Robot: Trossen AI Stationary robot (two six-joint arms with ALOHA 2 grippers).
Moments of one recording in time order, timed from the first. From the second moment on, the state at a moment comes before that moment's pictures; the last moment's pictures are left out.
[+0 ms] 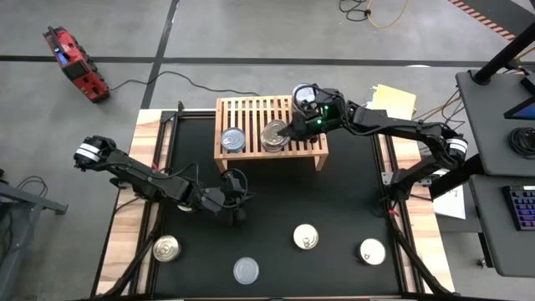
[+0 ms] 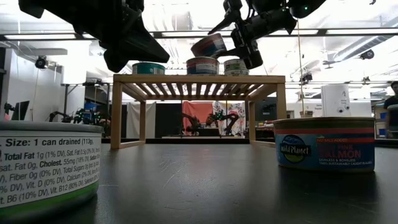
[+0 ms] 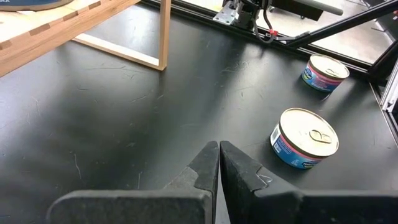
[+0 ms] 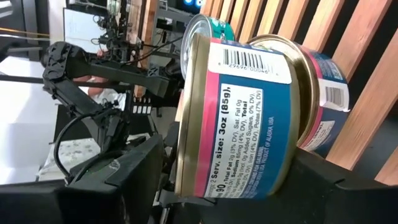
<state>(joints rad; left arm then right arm) -0.34 1.35 0.69 0.16 -0.52 -0.51 -0.46 1.46 1.15 -0.11 -0.52 1.12</state>
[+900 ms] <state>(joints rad) -0.34 1.35 0.72 0.41 -0.62 -0.29 -0.46 1.50 1.15 -0.07 -0.47 1.13</state>
